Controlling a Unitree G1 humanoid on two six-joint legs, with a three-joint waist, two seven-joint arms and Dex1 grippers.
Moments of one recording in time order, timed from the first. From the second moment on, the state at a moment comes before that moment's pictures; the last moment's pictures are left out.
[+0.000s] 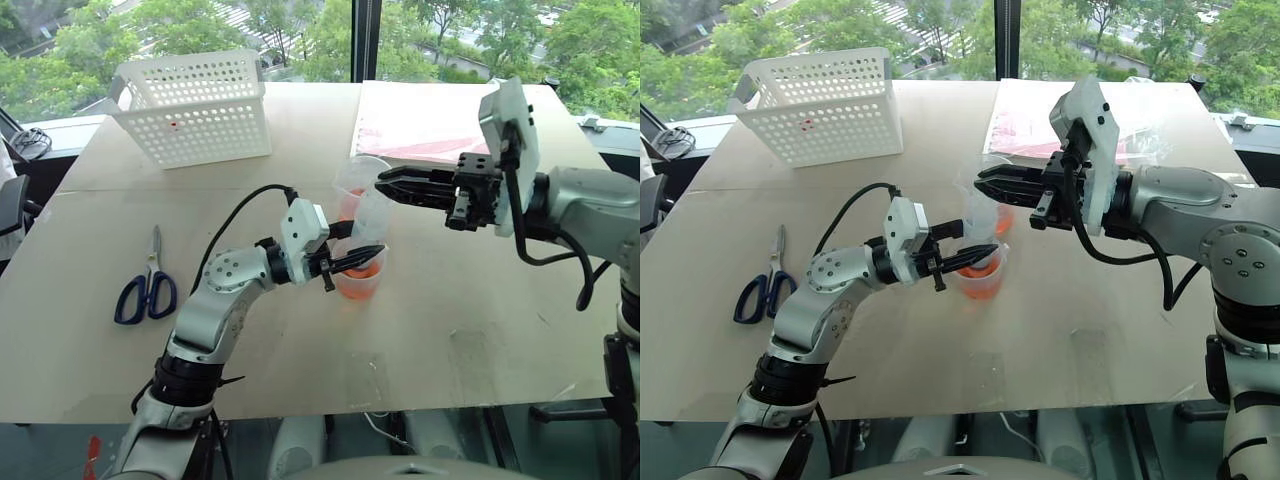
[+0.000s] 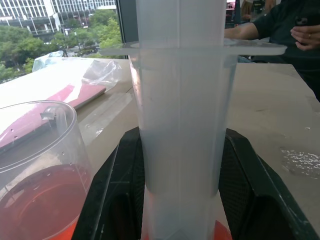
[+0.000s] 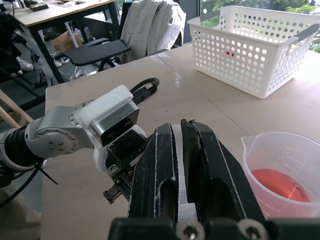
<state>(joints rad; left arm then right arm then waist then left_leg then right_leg) -0.35 0.44 -0.13 -0.26 -0.39 0.27 -0.91 -0.80 -0.71 -0.02 -0.49 1.21 1.08 0.38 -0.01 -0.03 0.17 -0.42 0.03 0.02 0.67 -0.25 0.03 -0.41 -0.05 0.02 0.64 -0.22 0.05</state>
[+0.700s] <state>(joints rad) -0.37 0.42 -0.13 -0.29 -0.42 0.38 -0.87 -0.76 -0.63 0.00 -0.47 1.13 1.12 0.43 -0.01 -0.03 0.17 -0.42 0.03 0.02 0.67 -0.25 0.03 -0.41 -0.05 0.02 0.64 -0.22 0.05</state>
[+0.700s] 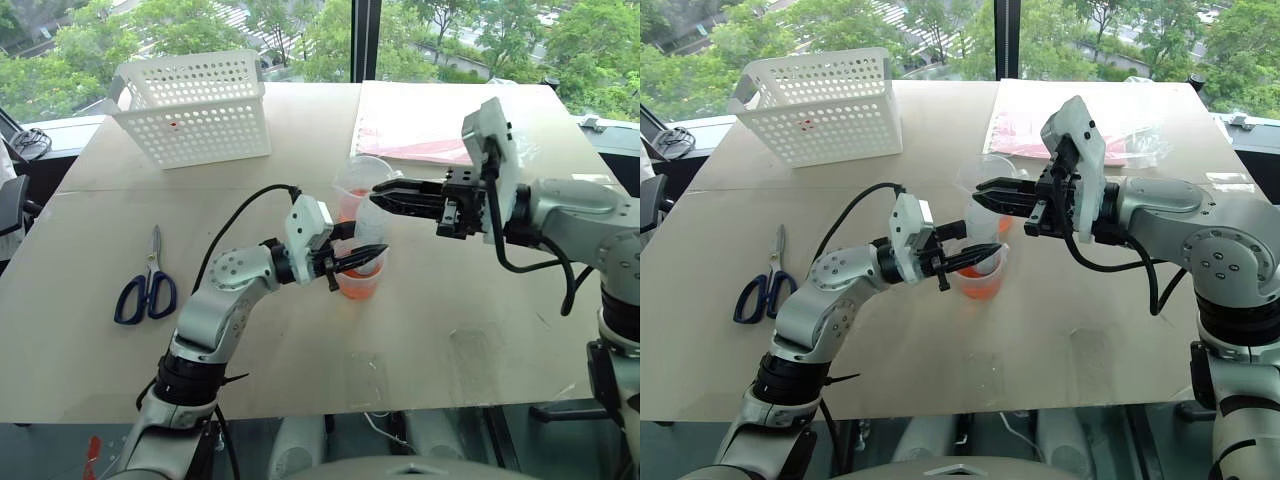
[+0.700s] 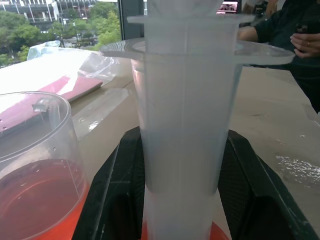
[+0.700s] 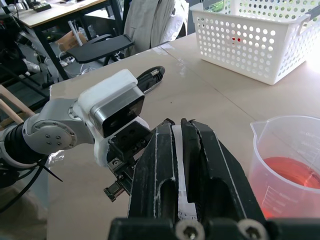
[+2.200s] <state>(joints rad) -0.62 0.44 0.10 -0.48 -1.02 0.82 -0.55 -0.65 -0.54 -0.06 -0.52 1.12 1.00 0.45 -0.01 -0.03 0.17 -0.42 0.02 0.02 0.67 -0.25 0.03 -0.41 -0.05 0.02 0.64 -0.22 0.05</state>
